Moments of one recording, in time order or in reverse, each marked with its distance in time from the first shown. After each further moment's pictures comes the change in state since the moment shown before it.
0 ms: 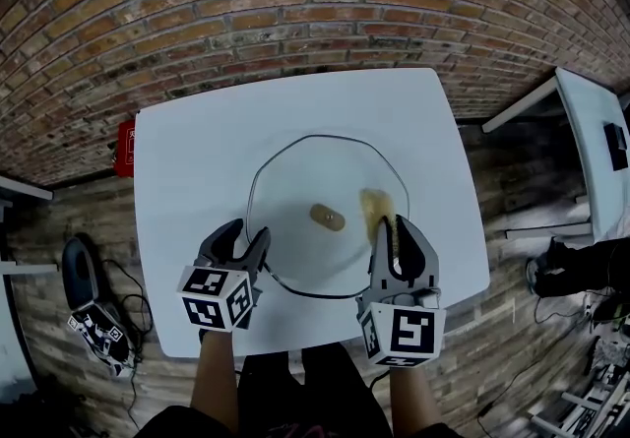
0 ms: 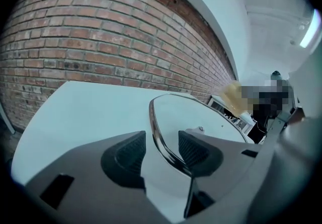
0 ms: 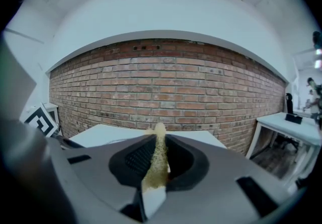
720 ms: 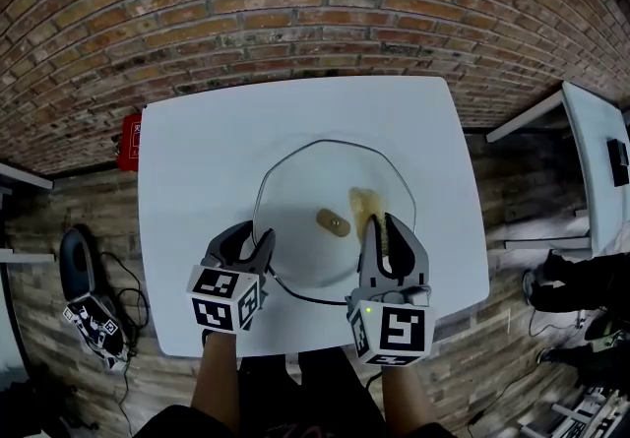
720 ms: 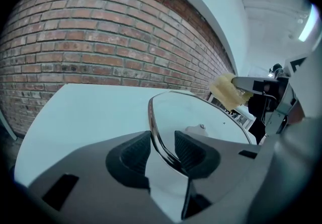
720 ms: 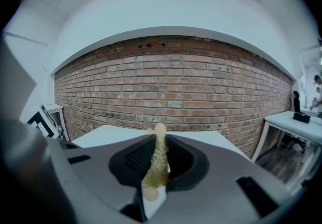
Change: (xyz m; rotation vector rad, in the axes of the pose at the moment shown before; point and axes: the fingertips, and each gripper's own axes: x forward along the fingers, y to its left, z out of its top) left arm 0.004 -0.002 -0.002 0.042 0.025 0.006; right arm 0.021 0.025 0.003 -0.001 0.012 0.060
